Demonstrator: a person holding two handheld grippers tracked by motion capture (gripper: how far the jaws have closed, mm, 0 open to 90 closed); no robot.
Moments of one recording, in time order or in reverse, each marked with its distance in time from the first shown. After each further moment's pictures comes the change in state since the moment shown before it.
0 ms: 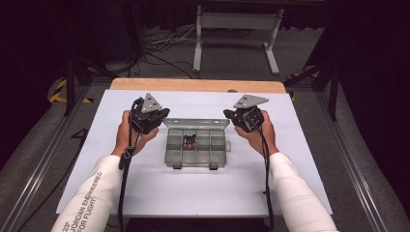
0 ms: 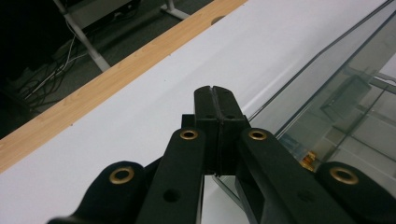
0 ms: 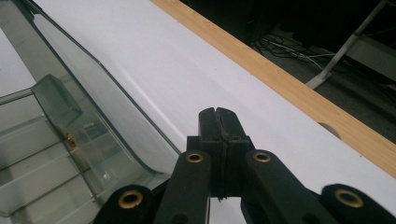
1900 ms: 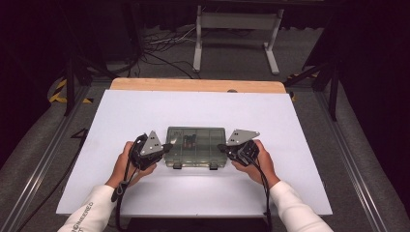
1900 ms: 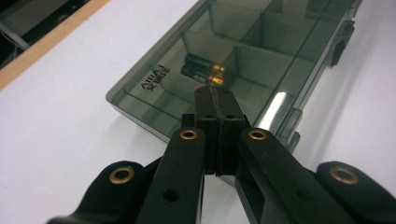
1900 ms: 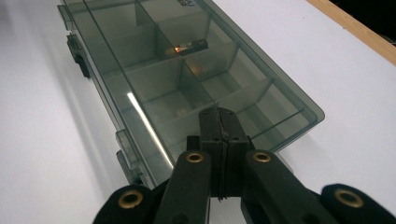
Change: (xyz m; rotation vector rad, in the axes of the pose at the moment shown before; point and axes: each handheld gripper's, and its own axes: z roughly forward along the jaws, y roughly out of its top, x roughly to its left) left arm -0.053 -0.074 -0.008 0.021 -0.160 0.150; right arm 0.066 -0.056 -0.009 0.093 0.151 -0.106
